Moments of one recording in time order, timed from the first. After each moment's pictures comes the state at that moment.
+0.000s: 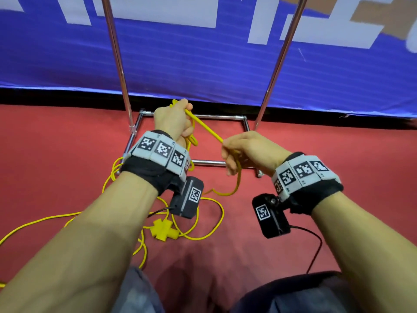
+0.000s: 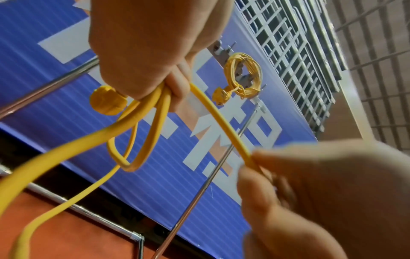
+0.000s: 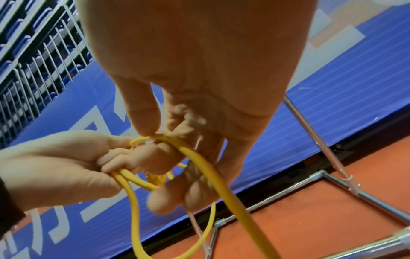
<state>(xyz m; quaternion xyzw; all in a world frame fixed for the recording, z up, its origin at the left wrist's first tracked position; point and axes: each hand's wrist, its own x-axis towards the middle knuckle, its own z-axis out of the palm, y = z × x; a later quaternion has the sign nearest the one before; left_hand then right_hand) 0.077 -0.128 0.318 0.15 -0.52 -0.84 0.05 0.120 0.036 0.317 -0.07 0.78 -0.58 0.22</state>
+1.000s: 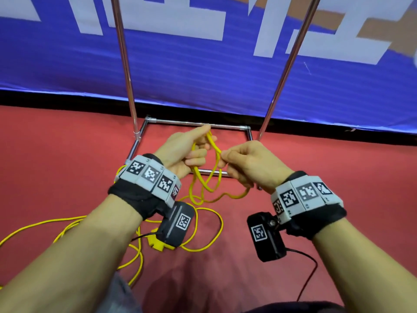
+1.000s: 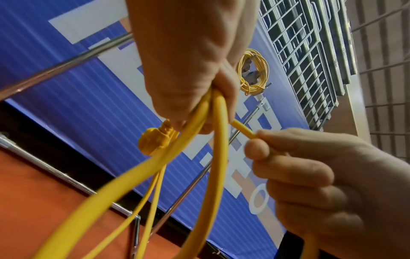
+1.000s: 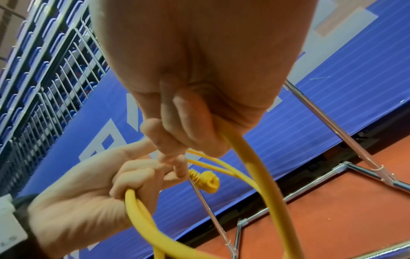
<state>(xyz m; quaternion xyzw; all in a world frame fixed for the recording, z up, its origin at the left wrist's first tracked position) 0.092 -0.130 0.311 0.04 -0.54 -0.82 -0.19 0.125 0.037 0.329 -0.11 0.82 -0.55 0.15</state>
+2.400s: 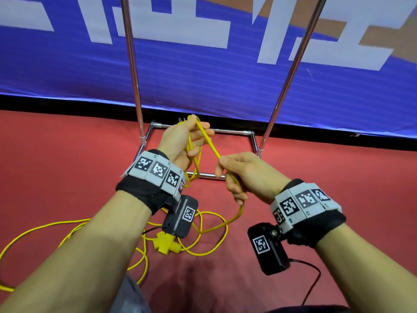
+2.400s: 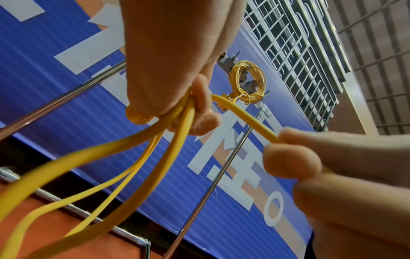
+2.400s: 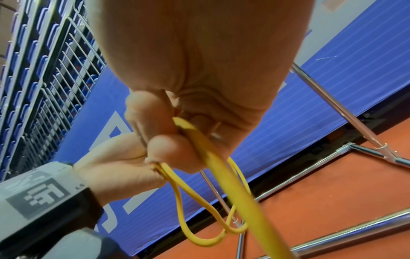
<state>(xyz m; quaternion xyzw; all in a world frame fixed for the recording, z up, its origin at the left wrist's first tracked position) 0.091 -0.139 0.325 0.10 -0.54 -0.84 -0.06 0.136 0.019 0.322 -0.12 0.75 -0.60 0.25</state>
